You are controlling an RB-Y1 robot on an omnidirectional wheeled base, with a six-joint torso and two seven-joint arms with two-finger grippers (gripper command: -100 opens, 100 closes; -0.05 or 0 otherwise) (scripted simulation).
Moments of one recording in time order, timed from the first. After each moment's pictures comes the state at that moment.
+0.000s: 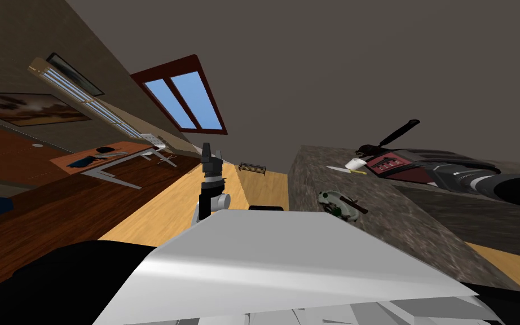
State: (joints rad) left arm 0.46 0.01 -0.02 -2.36 -0.03 -0.35 -0.12; right arm 0.18 -2.04 0.95 -1.30 1.65 0.34 -0.11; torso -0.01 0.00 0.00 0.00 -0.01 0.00
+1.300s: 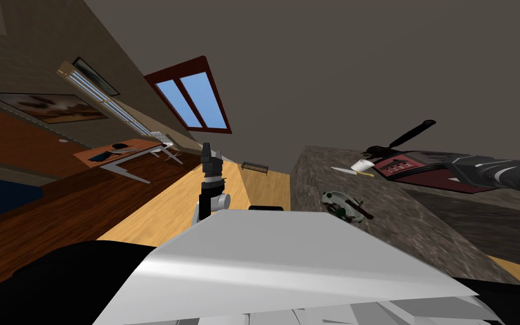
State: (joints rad) left arm 0.46 0.01 -0.02 -2.36 -0.03 -0.35 -0.12; right arm 0.28 -2.13 0.87 -1.29 1.57 0.29 -0.11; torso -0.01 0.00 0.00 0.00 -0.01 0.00
